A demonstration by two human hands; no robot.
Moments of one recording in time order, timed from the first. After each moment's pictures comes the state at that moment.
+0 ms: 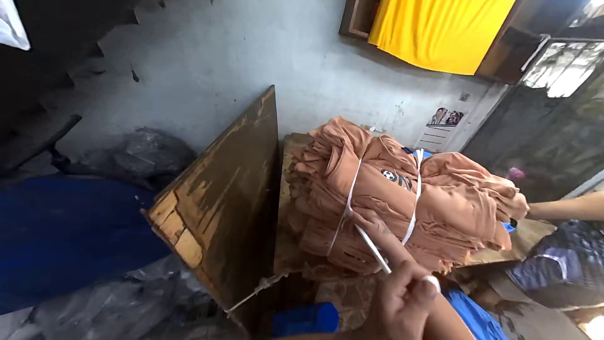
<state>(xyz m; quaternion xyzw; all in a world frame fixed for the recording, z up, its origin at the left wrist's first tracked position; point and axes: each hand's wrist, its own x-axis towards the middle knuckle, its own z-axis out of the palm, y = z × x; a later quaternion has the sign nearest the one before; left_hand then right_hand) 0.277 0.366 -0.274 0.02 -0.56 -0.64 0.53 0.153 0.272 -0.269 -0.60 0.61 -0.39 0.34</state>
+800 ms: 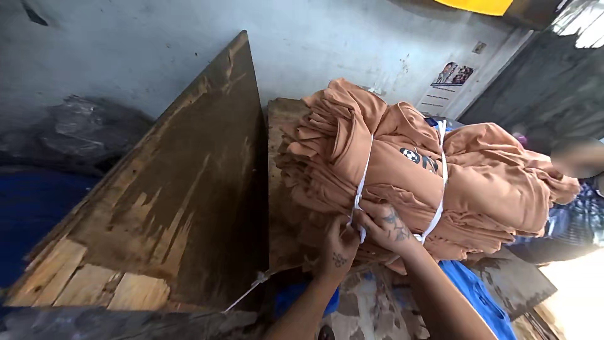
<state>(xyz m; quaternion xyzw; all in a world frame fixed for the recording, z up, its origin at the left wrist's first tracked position) 0.257 0.198 -0.388 0.33 -0.63 -0.47 0.52 0.130 0.218 -0.301 -0.74 0.58 -0.32 0.05</state>
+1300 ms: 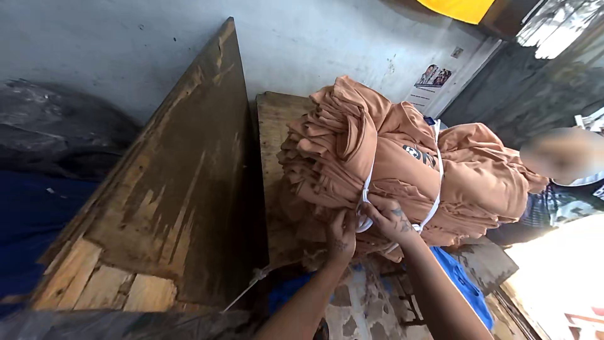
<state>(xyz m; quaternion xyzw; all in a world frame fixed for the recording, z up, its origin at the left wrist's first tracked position) 0.259 0.191 -0.395 0.30 -0.54 -0.56 0.55 0.143 0.222 -0.306 -0.70 0.62 -0.35 0.09</state>
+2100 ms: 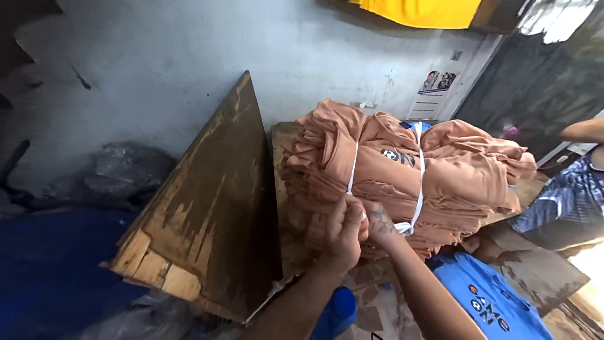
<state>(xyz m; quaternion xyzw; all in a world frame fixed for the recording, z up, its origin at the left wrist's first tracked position) 0.294 0.232 -0.272 0.03 -0.52 -0.63 0.57 0.161 0.250 -0.303 -0.65 0.66 -0.37 0.05</state>
